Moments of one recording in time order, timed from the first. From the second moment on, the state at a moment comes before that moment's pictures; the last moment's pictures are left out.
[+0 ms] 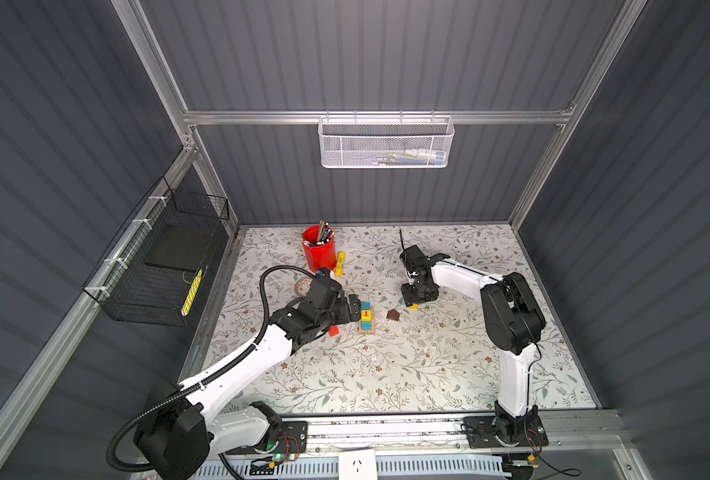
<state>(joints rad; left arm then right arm) -0.68 1.20 0.87 -0.44 -0.09 -0.66 0.48 2.05 1.47 -0.79 0.08 0.23</state>
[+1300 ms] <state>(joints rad) -0.68 1.21 0.89 -0.46 -0.14 -0.65 0.47 2.01 1.40 -0.77 -0.02 0.32</state>
